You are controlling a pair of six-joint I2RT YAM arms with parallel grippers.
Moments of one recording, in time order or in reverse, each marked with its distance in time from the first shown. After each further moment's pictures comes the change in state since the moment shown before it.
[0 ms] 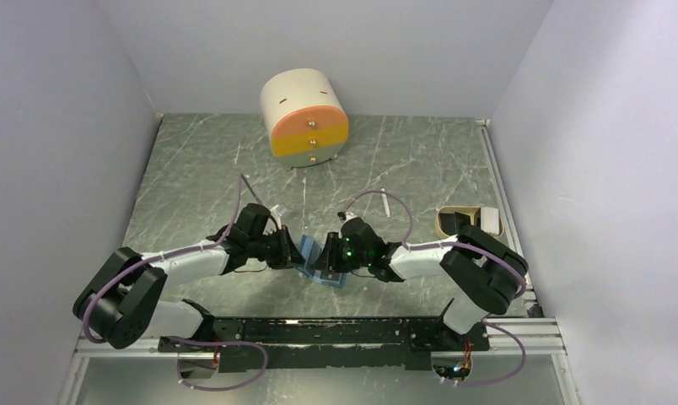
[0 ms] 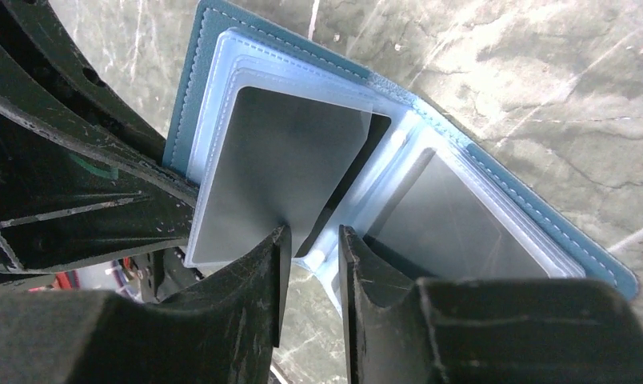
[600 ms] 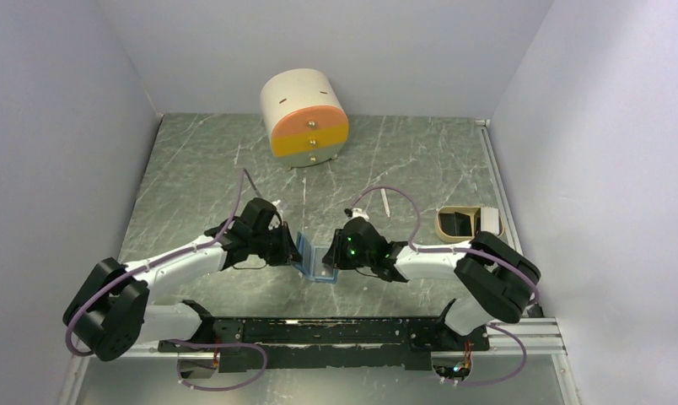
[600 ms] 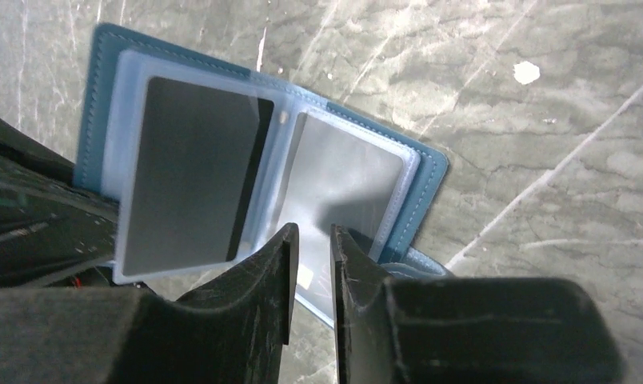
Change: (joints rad) left arm -0.054 -0.091 0.123 -0.285 -0.167 0.046; right arm 0.005 -0.095 0.011 -0.158 0.165 -0.058
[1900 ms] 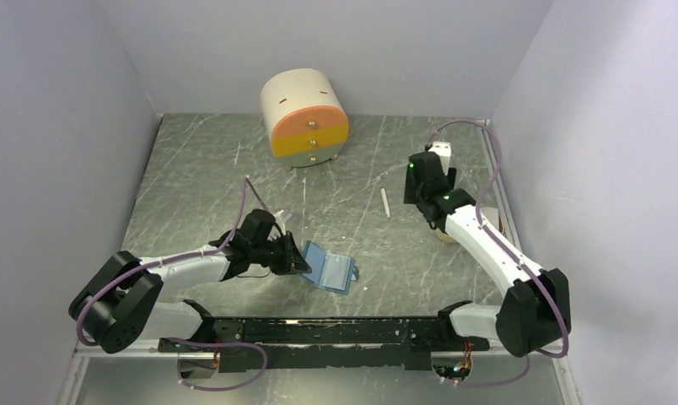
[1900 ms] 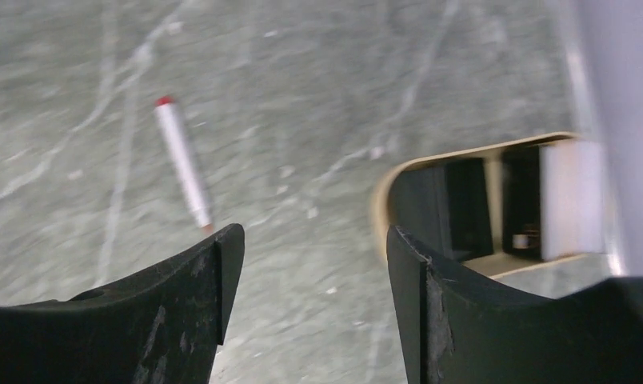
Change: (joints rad) left arm -0.021 0.060 -0.144 0.292 0.131 -0.064; right arm -0.501 -0.259 0.375 -0.686 0.506 -0.512
